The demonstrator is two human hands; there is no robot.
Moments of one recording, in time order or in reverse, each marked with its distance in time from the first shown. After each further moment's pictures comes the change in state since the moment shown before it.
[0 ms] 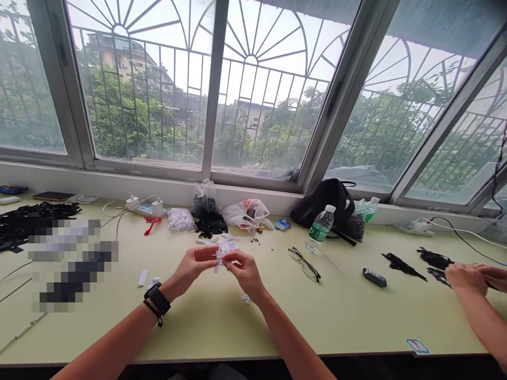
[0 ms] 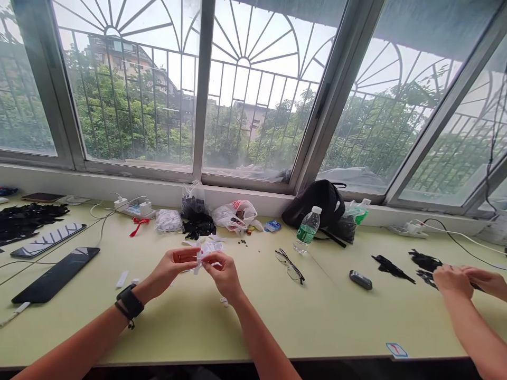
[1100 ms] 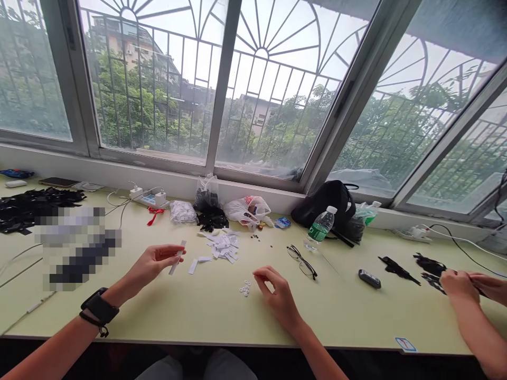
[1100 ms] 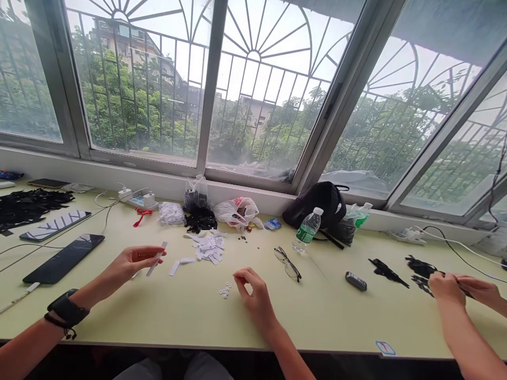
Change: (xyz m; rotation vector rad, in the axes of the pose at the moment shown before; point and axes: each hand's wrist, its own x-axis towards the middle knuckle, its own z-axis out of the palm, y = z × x) left_hand -0.063 0.032 -0.083 0.283 0.128 -0.096; right_hand -0.077 -0.016 -0.073 -0.567 0.049 -0.132
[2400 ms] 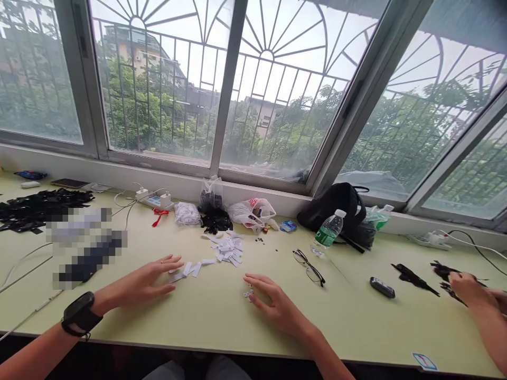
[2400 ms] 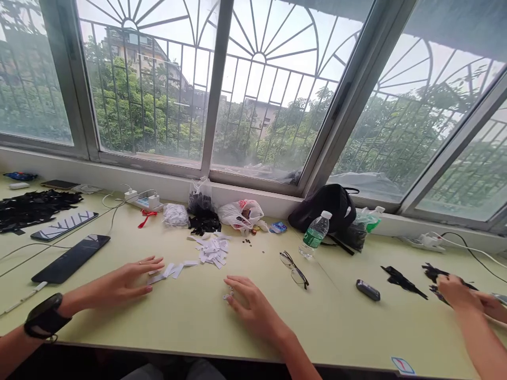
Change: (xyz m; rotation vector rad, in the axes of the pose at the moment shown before) left_hand -0.026 -0.002 -0.026 0.631 -0.177 0.258; right_hand 0.005 -0.002 -0.009 -0.001 -0.435 0.035
